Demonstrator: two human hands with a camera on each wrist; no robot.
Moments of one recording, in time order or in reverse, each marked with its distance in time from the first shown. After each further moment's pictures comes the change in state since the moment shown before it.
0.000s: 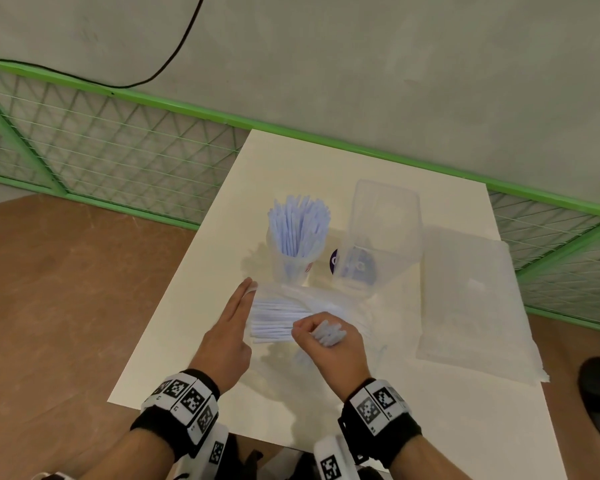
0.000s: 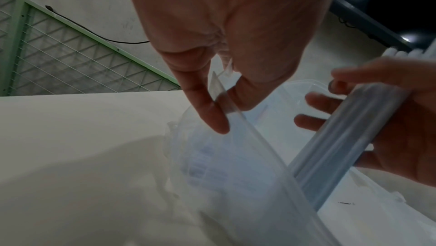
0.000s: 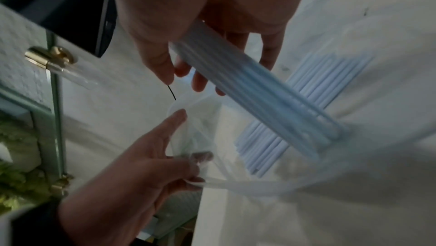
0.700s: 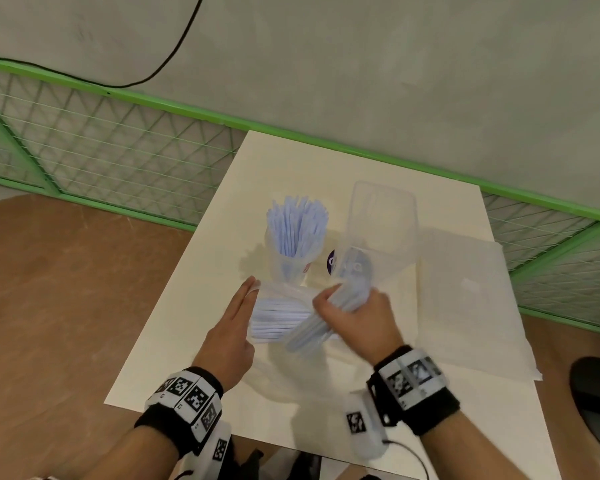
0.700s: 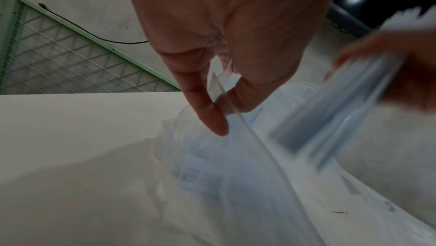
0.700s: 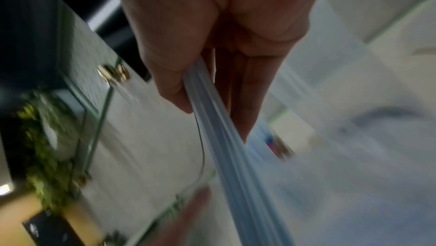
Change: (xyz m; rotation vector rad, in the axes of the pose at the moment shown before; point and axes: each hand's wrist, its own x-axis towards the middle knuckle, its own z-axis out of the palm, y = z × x) left_hand 0.003 0.006 0.001 0.004 -0.028 0.004; right_hand 0.021 -0.066 -0.033 -0.360 0.006 -0.091
